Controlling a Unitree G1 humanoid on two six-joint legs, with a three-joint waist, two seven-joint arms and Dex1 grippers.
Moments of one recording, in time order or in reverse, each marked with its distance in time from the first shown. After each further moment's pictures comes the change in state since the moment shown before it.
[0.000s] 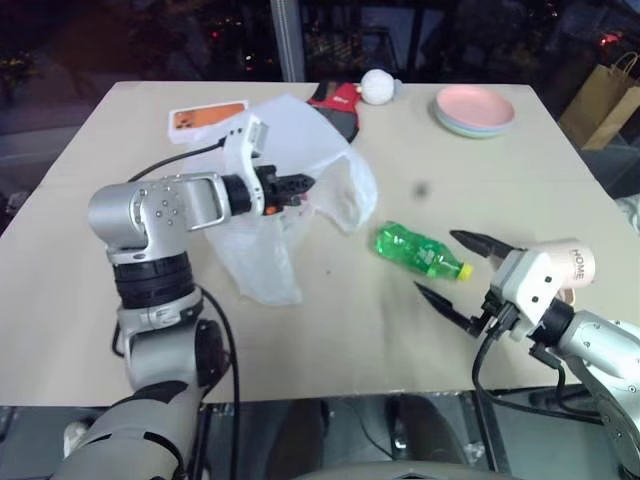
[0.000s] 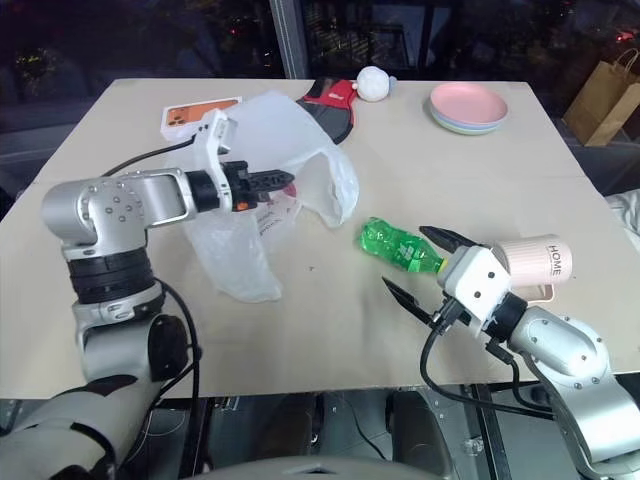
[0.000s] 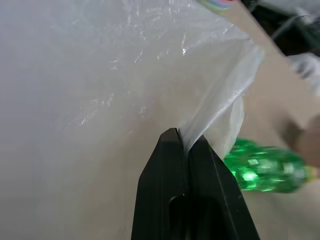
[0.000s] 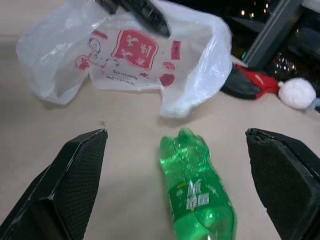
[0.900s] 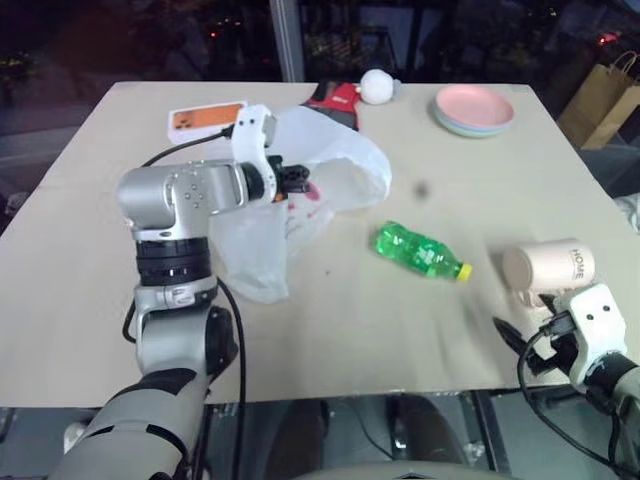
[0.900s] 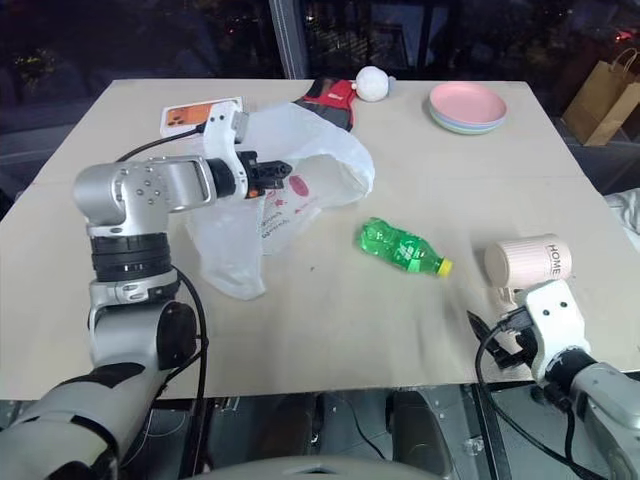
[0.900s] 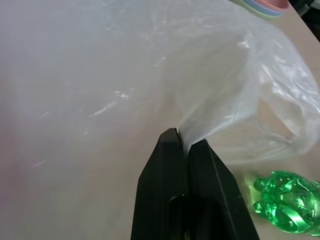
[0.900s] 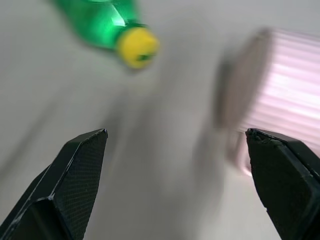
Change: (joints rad) left arm -0.051 -0.004 -0.123 0.148 0.087 -0.185 0.163; right arm 0.283 0.080 -0.344 -0.005 0.084 0.412 -0.168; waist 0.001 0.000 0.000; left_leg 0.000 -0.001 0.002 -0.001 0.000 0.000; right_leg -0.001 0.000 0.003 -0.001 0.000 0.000
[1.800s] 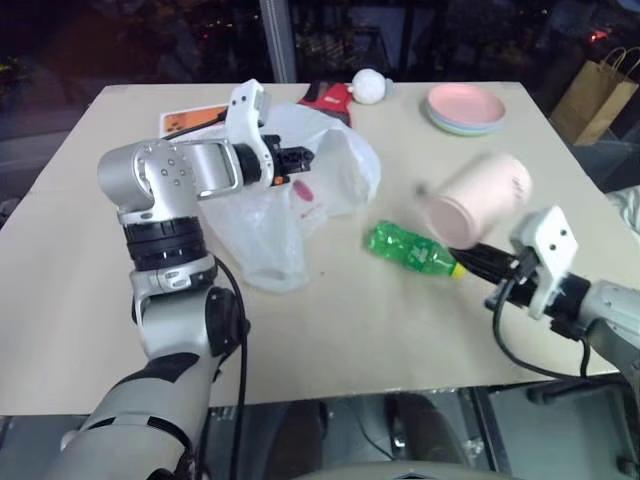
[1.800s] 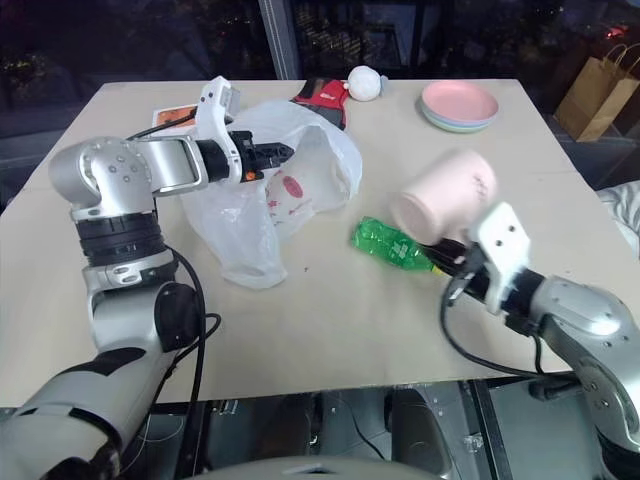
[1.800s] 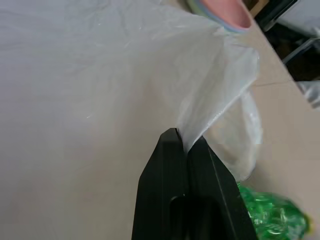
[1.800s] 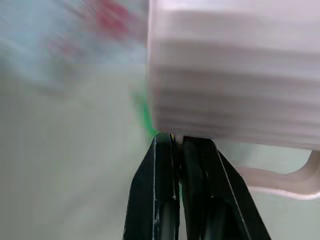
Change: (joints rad) left arm -0.121 0.001 0.133 0.060 -0.065 0.134 0.022; right arm -0.596 -0.115 0.236 -0.025 0.273 0.122 0.116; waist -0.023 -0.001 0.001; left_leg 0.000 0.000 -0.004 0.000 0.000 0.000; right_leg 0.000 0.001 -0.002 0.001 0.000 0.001
